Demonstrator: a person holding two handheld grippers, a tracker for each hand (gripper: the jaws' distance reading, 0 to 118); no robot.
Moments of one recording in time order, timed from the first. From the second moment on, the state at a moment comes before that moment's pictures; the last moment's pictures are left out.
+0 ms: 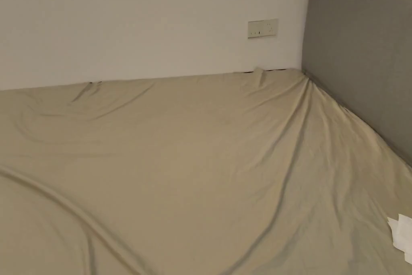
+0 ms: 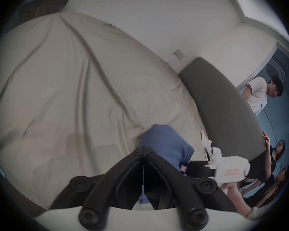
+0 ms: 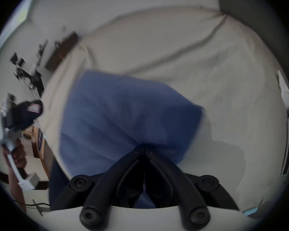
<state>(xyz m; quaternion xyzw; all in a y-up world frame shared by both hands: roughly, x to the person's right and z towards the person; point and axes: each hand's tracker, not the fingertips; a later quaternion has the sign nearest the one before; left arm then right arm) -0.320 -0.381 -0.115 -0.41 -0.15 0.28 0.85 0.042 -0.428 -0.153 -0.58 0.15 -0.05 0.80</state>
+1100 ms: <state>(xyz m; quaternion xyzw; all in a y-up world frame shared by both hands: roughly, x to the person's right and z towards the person) -0.390 -0.417 -0.189 -0.48 -0.24 0.47 0.70 0.090 -0.324 -0.151 -0.41 0.23 -0.15 0.87</state>
